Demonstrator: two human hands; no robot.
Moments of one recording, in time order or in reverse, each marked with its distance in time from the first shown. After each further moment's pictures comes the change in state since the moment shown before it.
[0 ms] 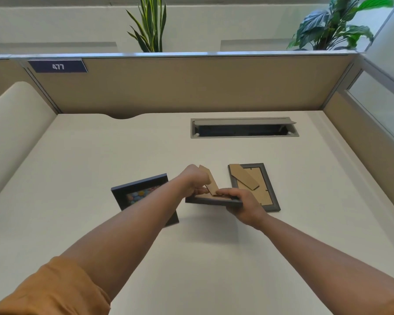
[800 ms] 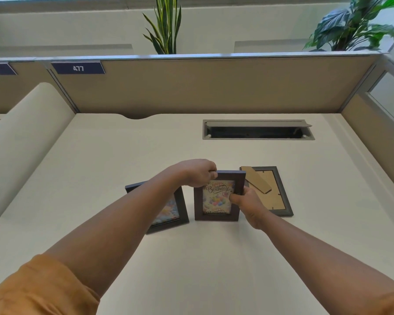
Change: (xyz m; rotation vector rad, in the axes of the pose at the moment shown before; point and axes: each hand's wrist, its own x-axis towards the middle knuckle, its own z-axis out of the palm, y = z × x) left_hand -0.035 0.018 -0.047 0.896 -0.111 0.458; right_hand 0.023 -0.021 0.022 0.664 0.067 0.438
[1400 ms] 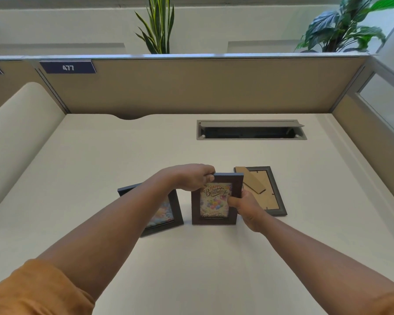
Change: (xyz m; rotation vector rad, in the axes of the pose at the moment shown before) left_hand 0.004 -0.004 0.004 -0.113 -0.099 0.087; right_hand 0.002 0.007 -0.010 0.010 -0.014 0.026
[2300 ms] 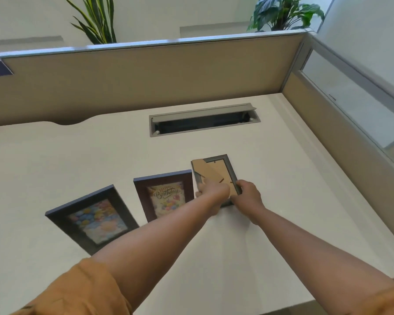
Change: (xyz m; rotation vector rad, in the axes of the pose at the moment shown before) left_hand 0.117 0.126 0.132 -0.736 0.182 -0.536; right_hand -0.019 0.012 -0.119 -0.628 0.466 0.021
